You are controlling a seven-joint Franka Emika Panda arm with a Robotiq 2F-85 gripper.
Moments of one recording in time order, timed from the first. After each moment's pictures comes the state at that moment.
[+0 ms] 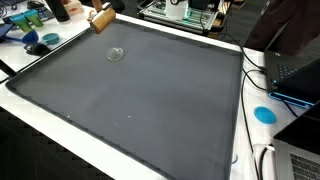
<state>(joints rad) -0.09 -0.03 -0.13 -2.04 0.07 2.10 -0.37</state>
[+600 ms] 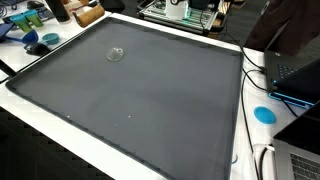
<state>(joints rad) -0.18 -0.01 -0.22 -2.02 0.25 2.10 -0.57</state>
